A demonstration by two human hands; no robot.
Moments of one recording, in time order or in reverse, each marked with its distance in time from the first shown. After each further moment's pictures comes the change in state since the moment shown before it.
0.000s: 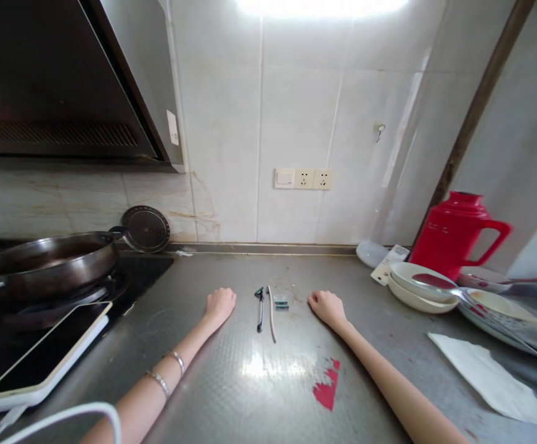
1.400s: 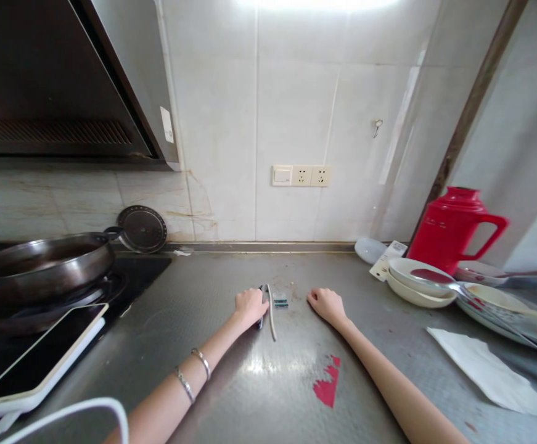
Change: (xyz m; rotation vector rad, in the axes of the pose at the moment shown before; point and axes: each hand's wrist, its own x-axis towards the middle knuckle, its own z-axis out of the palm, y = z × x) left_hand -0.019 0.081 -0.025 -0.101 -0.130 0.155; right_hand -0.002 -0.001 -0.003 -0.002 -0.009 0.016
